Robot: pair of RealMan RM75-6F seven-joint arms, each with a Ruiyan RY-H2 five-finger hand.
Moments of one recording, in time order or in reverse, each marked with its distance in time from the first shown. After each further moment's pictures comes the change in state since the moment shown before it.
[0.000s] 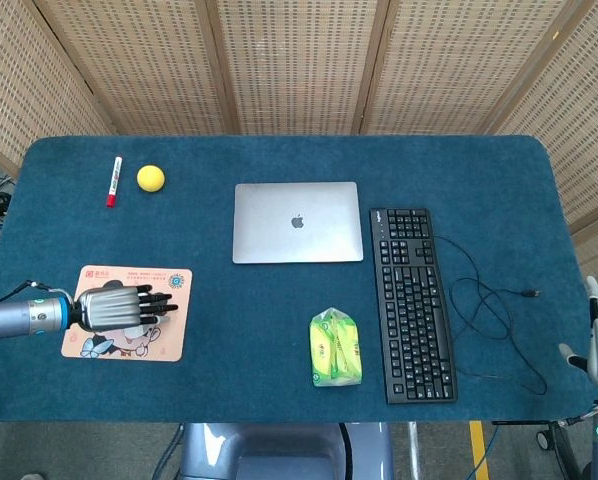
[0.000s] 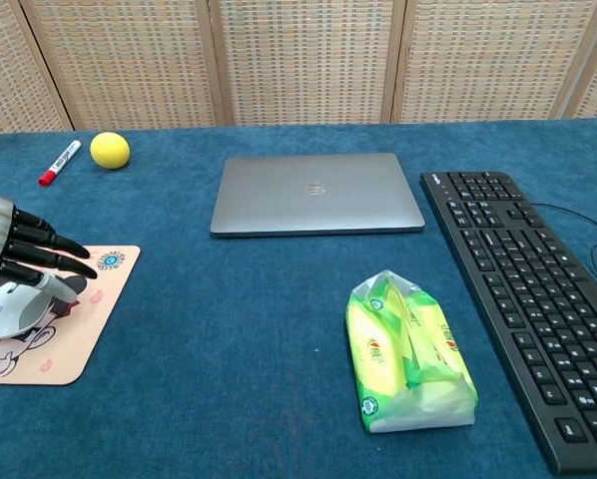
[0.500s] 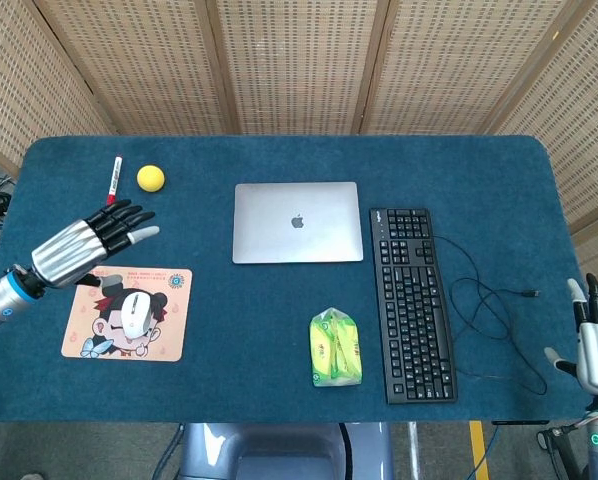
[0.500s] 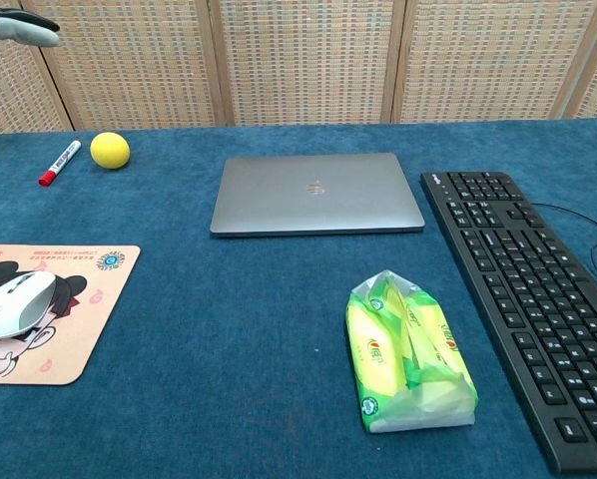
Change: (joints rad) left arm 0.093 0.084 -0.332 -0.225 -0.401 0.110 -0.333; right arm -0.009 0.032 -0.038 -0.055 -0.084 0.011 0.062
